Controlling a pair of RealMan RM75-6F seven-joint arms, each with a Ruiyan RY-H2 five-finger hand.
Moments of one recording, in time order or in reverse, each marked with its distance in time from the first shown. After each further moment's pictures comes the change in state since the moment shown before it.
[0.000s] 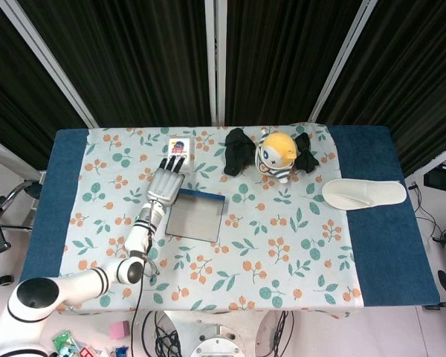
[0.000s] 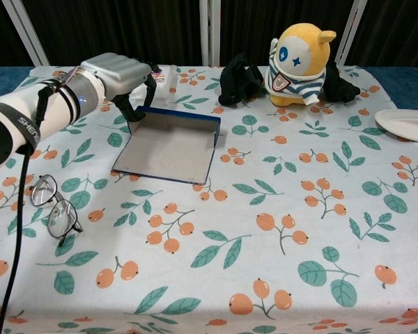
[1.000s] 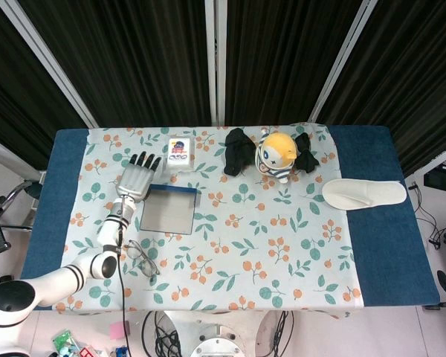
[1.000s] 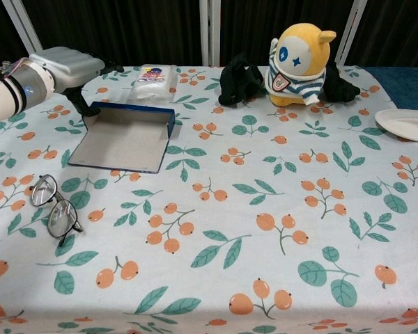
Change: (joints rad) left arm 0.076 0.110 0.034 0.027 0.038 -0.052 -0.082; right arm -0.002 0.000 0.004 -0.020 0.017 -0.002 -0.028
